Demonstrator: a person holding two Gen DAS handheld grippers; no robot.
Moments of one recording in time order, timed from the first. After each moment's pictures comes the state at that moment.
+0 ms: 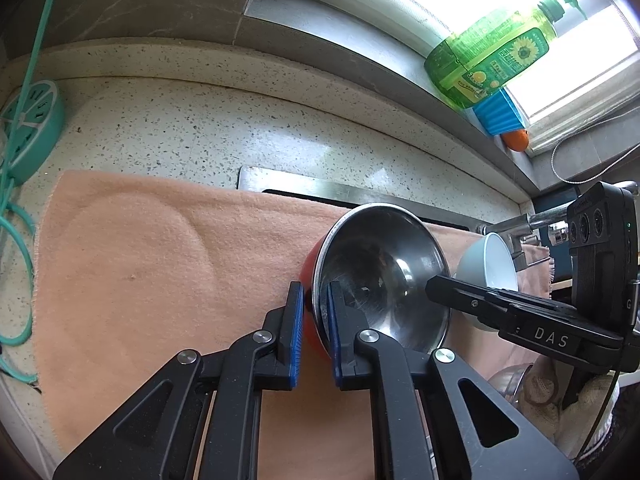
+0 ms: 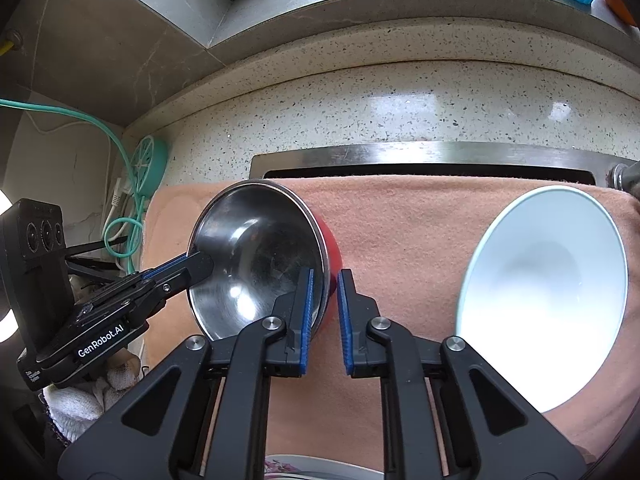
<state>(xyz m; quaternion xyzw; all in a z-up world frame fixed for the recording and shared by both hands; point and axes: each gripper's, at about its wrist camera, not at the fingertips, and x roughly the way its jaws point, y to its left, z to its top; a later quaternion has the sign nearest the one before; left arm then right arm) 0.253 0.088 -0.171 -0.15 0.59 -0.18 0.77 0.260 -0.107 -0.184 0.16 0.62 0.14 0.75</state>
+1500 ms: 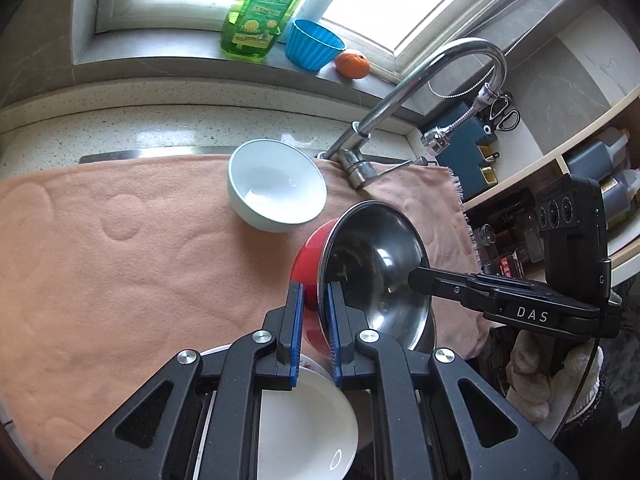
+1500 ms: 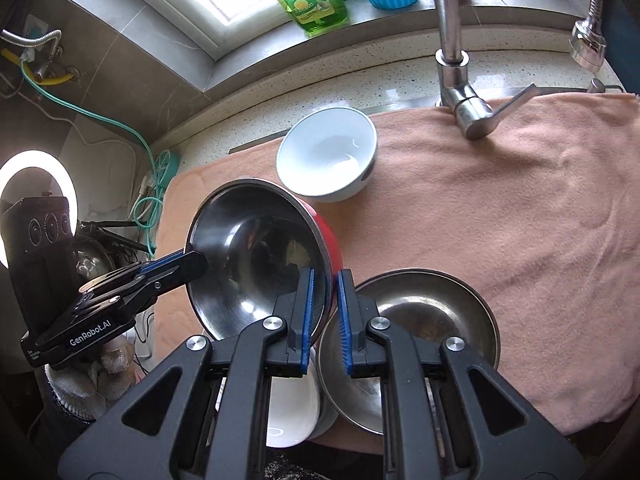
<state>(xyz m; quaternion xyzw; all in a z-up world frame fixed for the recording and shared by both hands) 0.108 -0.061 -0.086 -0.10 0.55 -0.32 0.77 0.094 -0.269 -0.086 0.20 0.57 0.10 0.79</state>
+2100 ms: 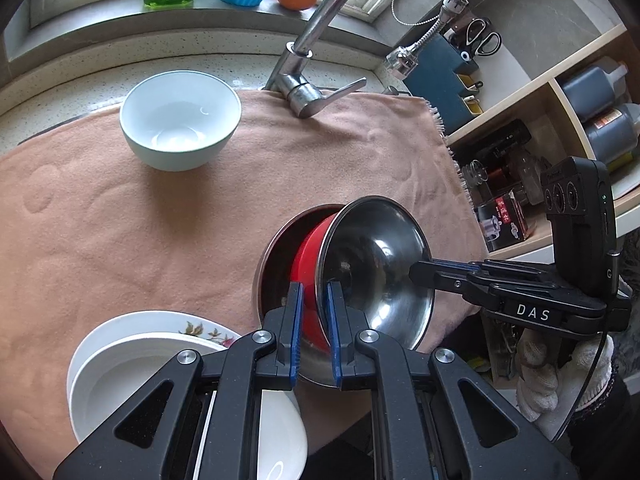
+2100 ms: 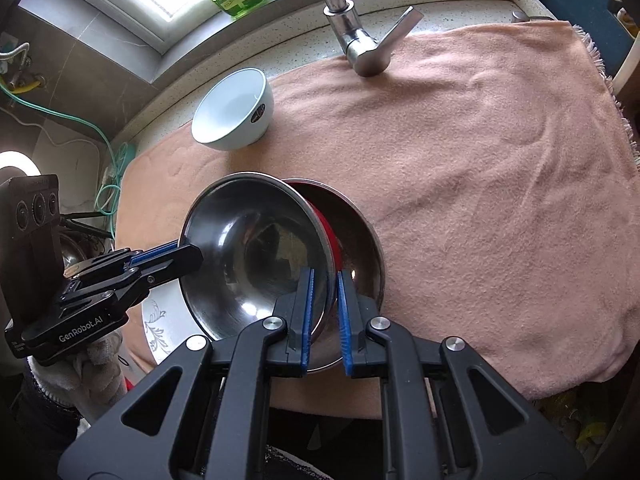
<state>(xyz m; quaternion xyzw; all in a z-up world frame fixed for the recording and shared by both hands) 0.067 -0.137 -0.117 -0.04 0.59 -0.36 0.72 0.031 -0.332 -0.122 0.20 0.60 0.05 0.77</state>
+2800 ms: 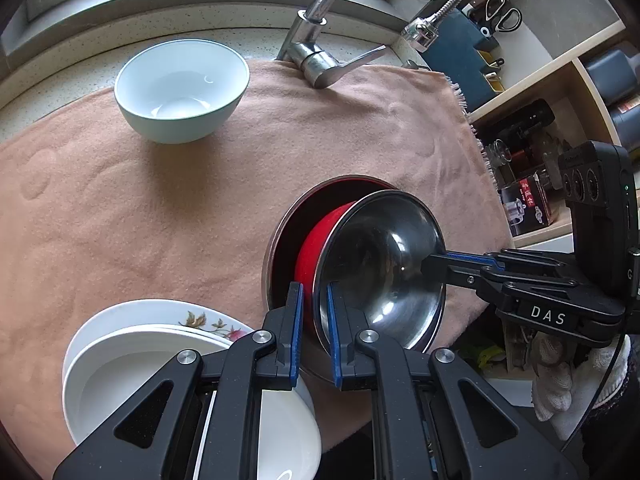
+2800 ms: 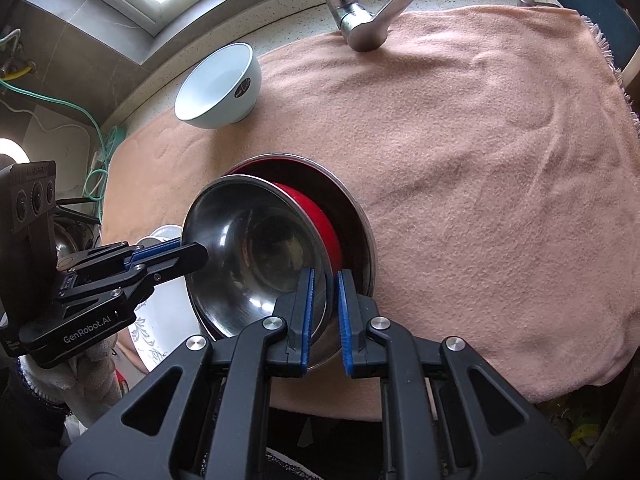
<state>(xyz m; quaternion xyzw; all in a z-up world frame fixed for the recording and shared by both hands) 0.067 -0.148 -0.139 -0.01 0.61 -0.34 0.71 0.035 -0.326 -0.140 0.18 0.62 0.05 0.76</state>
